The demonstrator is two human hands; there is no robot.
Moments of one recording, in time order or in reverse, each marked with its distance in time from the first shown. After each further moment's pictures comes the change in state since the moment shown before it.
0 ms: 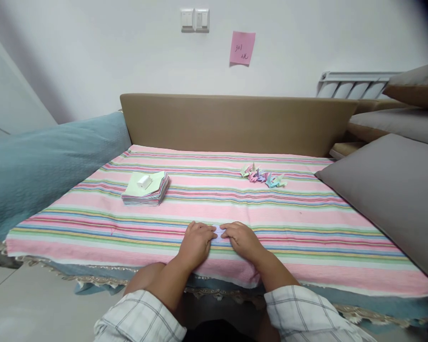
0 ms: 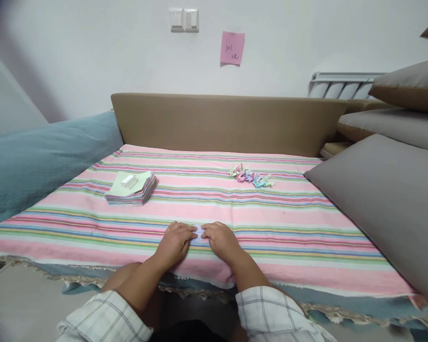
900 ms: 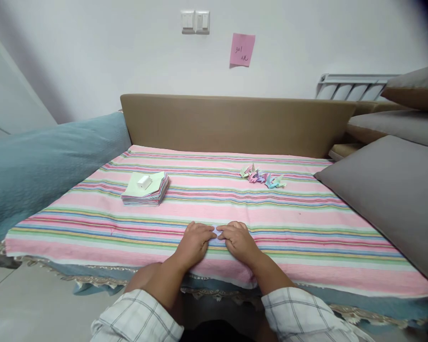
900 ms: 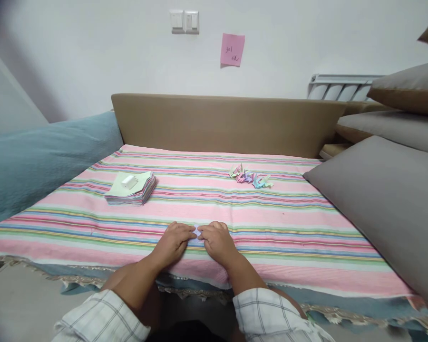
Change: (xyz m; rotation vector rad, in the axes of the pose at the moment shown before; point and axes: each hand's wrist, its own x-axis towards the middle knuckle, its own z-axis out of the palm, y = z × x) left_hand -0.003 -0.005 -0.004 -0.042 -0.003 0.056; right_hand -0.001 -0.010 0.008 -0.045 0.023 0.052
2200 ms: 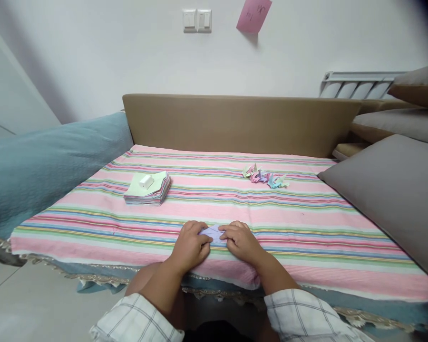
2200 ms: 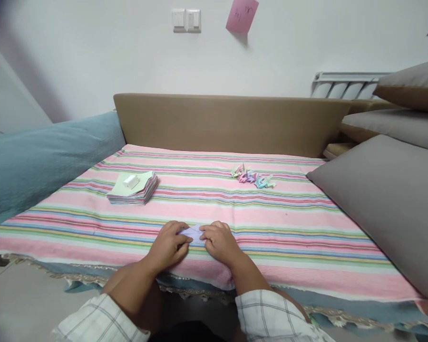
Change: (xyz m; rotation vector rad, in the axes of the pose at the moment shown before) left_hand -0.009 0.004 -0.017 0.105 0.097 0.034; right_hand 0.002 -0.002 -0.007 0.048 -0.043 0.012
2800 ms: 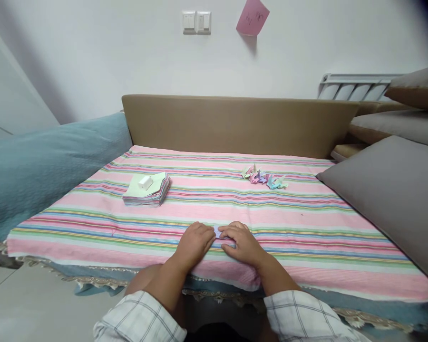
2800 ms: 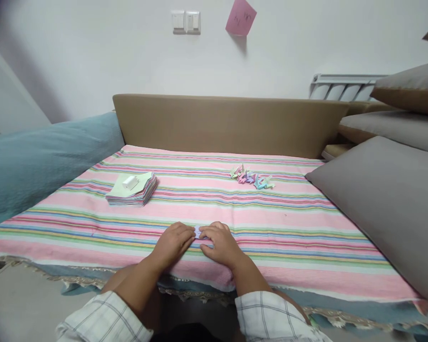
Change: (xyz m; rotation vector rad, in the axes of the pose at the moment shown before) left_hand 0.013 -0.006 0.017 0.011 -0.012 0.122; right_hand -0.002 -0.003 -0.007 0.082 0.011 -0.022
